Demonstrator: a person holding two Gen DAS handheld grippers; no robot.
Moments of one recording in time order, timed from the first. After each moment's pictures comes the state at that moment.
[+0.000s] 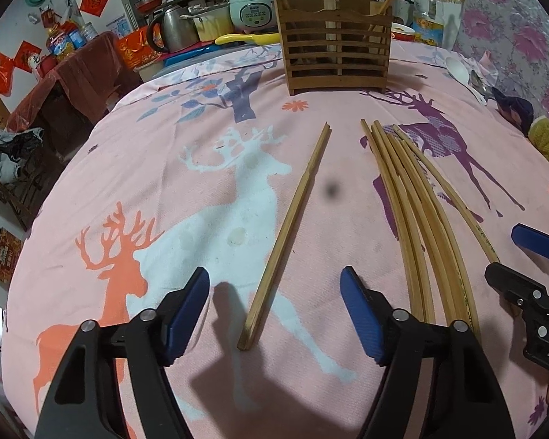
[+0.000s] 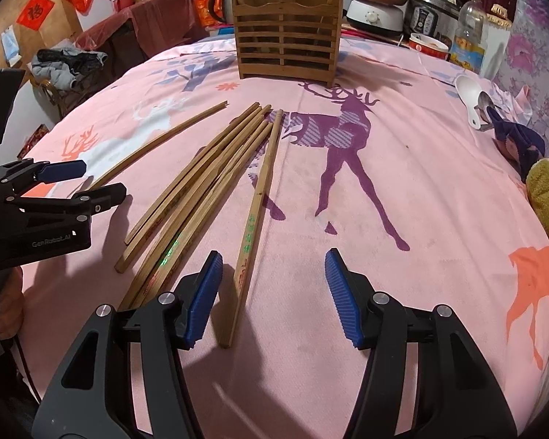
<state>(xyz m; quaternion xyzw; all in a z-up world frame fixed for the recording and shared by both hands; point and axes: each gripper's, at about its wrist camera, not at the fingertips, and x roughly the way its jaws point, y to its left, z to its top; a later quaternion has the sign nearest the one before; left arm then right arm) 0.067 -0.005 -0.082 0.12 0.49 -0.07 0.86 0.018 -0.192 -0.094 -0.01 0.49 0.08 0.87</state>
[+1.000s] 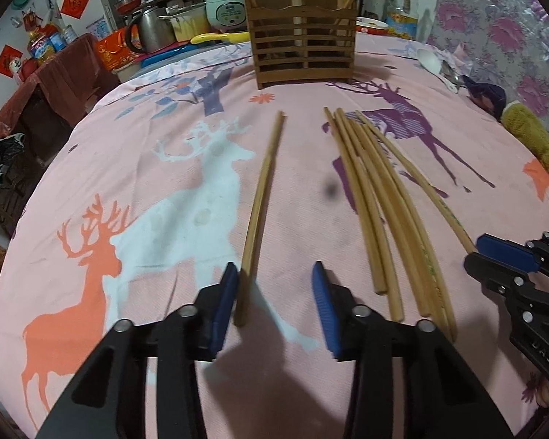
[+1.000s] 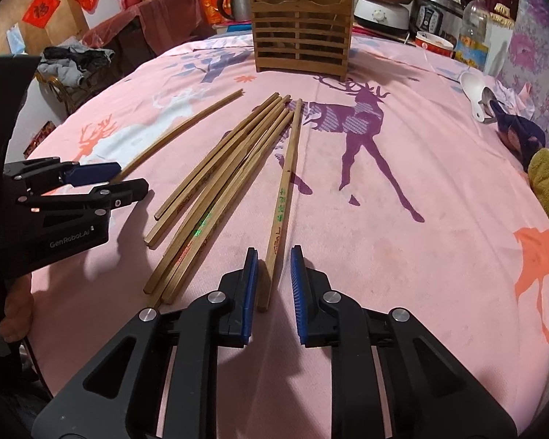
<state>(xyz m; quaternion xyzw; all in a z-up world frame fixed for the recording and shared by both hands) 0.047 -0.013 -0.083 0.11 0.50 -0.12 0.85 -0.003 -0.179 -0.091 -0.01 0.50 0.09 0.86</state>
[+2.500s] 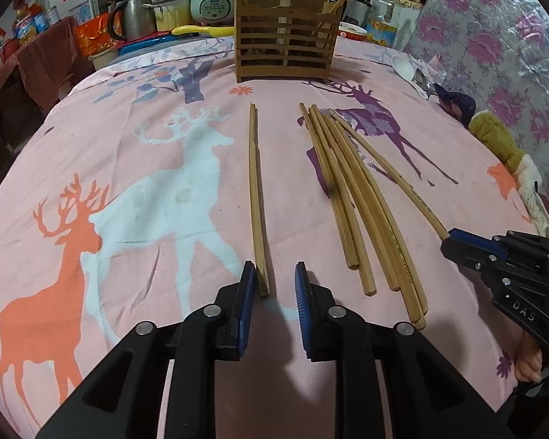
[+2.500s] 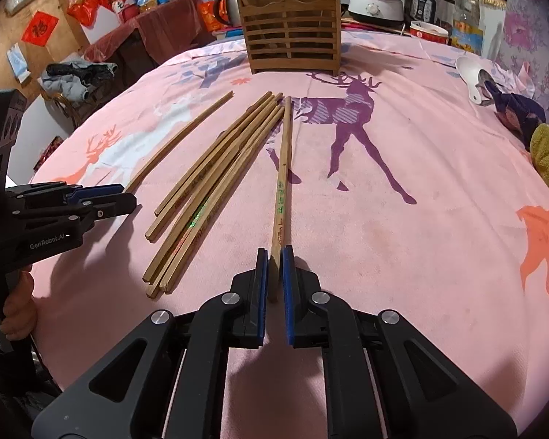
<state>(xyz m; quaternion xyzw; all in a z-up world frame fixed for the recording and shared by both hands) 0.036 0.002 -0.080 0.06 0.51 -0.18 0.84 -0.011 -0.197 -0.092 0.03 0.49 0.10 0.86</state>
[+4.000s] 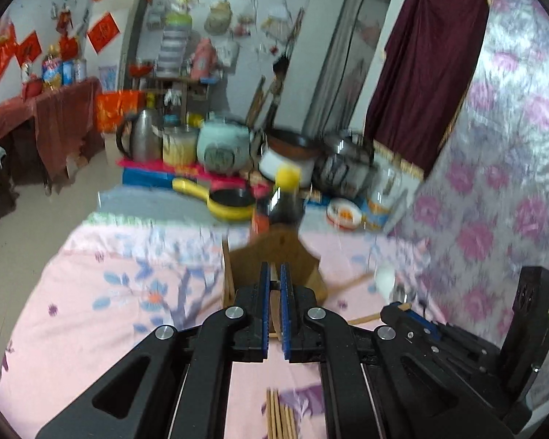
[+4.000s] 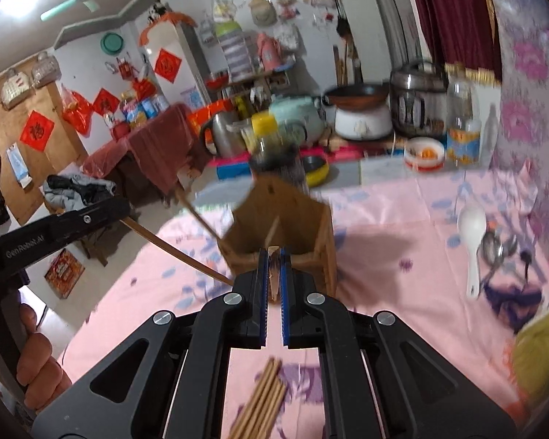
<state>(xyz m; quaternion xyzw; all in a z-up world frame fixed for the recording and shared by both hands) 0.202 -0.032 0.148 -0.07 0.31 -0.17 0.93 0.170 -0.227 0.073 0.12 0.32 0.07 0.94</state>
